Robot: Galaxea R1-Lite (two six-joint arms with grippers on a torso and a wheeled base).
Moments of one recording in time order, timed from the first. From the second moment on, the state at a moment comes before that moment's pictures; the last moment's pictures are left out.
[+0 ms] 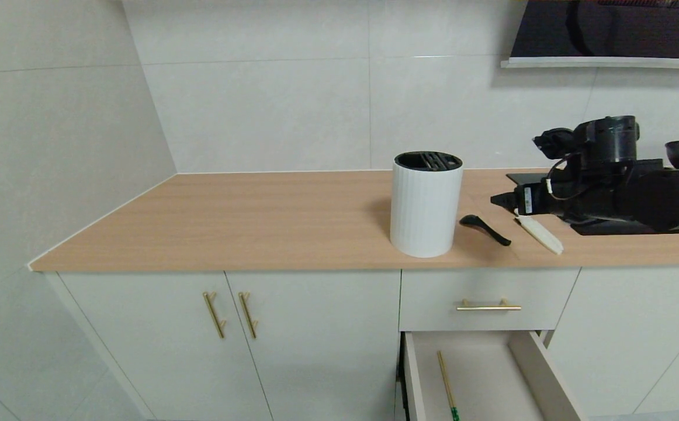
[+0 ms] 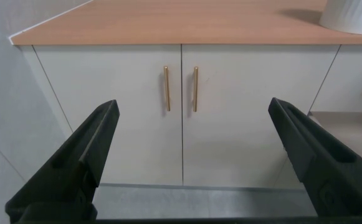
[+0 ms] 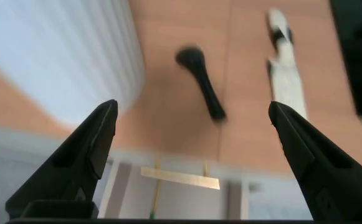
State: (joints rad) left arm 0.01 0.00 0.00 0.00 0.02 0.00; right arm 0.15 1.96 -1.39 -0.18 0.00 -0.02
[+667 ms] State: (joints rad) left arm 0.01 0.00 0.00 0.00 0.02 0.00; right arm 0.09 2.25 -1.48 -0.33 0.14 -0.09
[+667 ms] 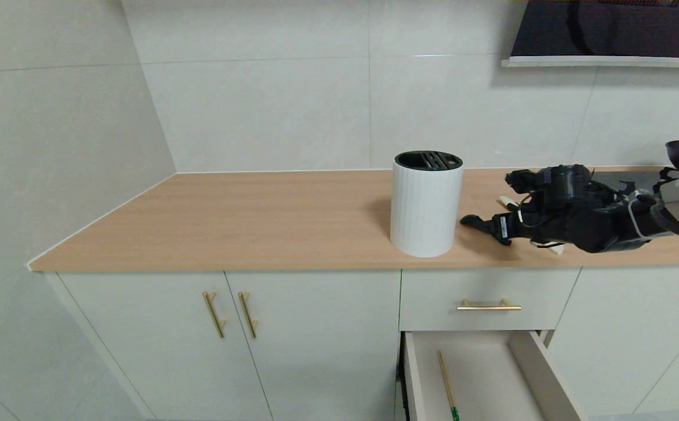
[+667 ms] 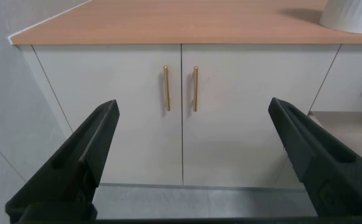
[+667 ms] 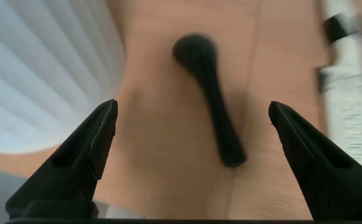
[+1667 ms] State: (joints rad) left arm 0.01 0.00 0.00 0.00 0.02 0.00; right arm 0.05 2.39 -1.51 -0.44 0.17 -0.11
